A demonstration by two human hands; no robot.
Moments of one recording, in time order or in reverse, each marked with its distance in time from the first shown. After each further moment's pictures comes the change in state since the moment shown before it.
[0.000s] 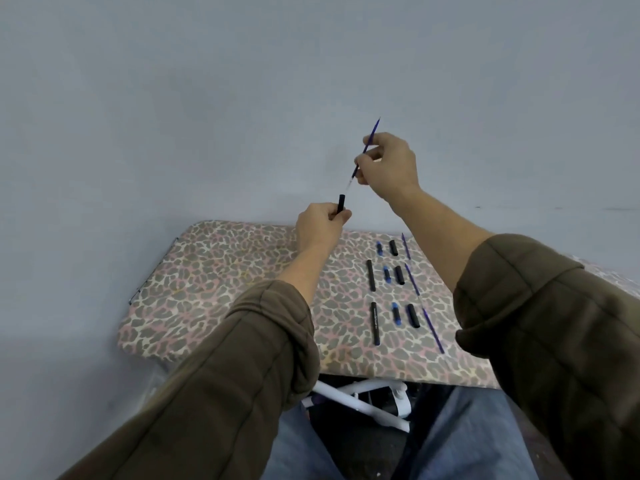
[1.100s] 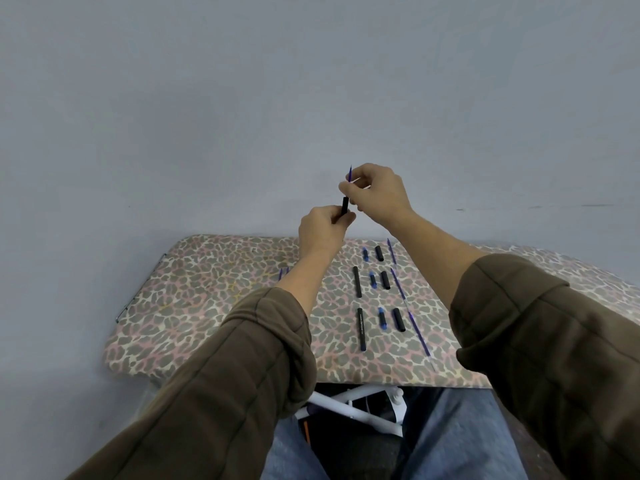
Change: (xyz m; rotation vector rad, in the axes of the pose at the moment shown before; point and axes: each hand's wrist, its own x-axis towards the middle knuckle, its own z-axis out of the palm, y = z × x) left_hand -0.010 0.030 0.023 -0.013 -0.030 0.074; right_hand -0.017 0.027 -0.024 -0.061 -0.094 -0.052
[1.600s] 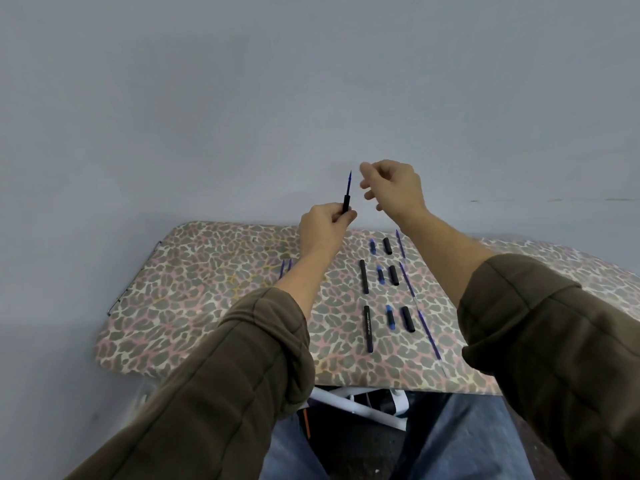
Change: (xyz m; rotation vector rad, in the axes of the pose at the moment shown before) left_hand 0.017 -0.035 0.010 -0.100 0.024 -0.051; right_hand 0.022 0.035 0.014 0.074 0.028 0.108
